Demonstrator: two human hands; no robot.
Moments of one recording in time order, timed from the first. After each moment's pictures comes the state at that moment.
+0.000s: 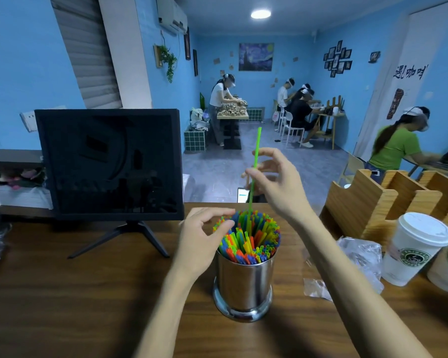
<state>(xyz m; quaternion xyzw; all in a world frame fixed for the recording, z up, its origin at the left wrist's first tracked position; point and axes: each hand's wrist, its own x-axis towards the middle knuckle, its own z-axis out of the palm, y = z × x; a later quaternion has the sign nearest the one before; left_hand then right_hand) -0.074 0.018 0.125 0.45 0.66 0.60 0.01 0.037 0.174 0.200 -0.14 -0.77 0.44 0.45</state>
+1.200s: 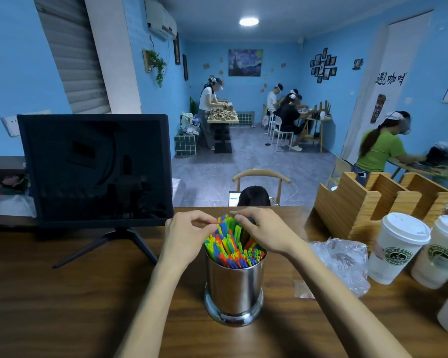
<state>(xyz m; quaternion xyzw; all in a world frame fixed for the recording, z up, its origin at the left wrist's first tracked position) -0.095 0.034 0.129 0.39 0.78 0.49 0.05 0.047 0.192 0.133 -0.21 -0.94 0.21 0.19</state>
